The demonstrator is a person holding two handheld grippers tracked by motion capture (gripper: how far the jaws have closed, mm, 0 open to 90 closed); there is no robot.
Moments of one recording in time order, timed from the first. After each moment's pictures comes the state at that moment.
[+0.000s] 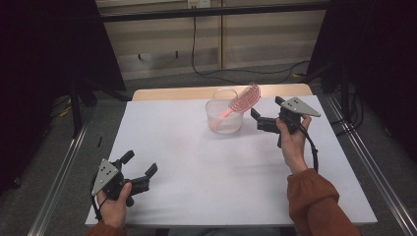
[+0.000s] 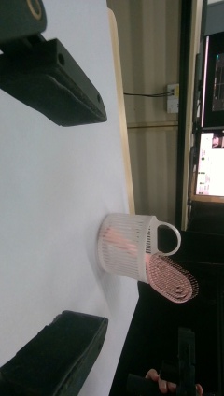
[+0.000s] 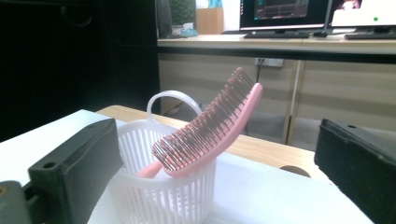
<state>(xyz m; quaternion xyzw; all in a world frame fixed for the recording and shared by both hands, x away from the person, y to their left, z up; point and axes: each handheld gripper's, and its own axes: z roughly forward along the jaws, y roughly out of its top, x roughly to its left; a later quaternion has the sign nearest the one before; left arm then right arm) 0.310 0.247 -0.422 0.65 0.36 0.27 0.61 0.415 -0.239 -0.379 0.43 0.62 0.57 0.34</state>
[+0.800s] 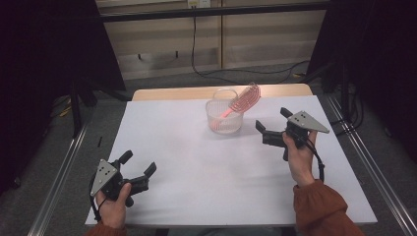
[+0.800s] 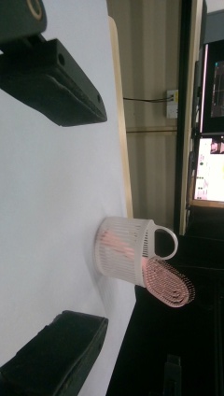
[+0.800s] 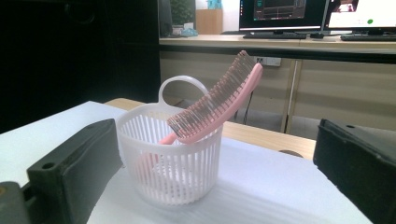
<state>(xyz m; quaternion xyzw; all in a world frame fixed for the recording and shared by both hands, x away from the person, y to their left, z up) 0.308 0.247 -0.419 0.65 0.37 0.27 0.61 0.374 -0.244 -0.387 0.42 0.62 0.57 0.34</state>
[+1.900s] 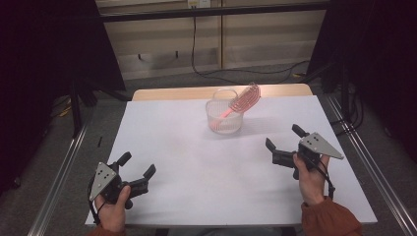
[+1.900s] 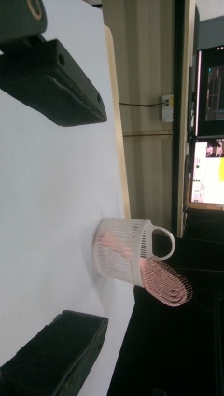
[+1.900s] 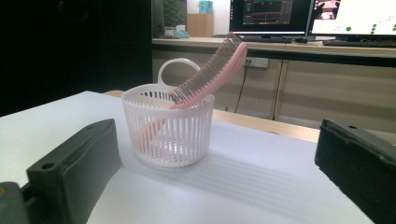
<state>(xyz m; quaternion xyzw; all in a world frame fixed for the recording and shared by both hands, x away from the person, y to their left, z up) 0.299 0.247 -0.416 0.64 0.37 0.29 0.61 0.320 -0.260 -0.406 0.42 0.61 0.56 0.37</state>
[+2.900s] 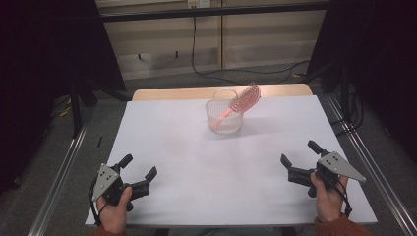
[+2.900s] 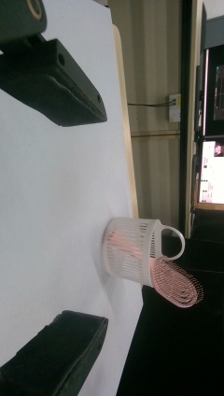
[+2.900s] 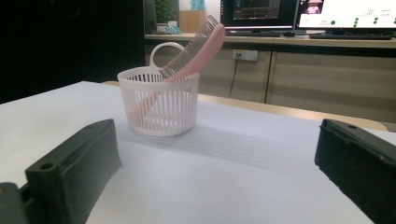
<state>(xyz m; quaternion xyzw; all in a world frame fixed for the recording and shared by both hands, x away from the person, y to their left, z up) 0.296 0.244 -0.420 0.65 0.37 0.28 0.60 0.273 -0.289 -0.421 0.44 0.61 0.55 0.37</state>
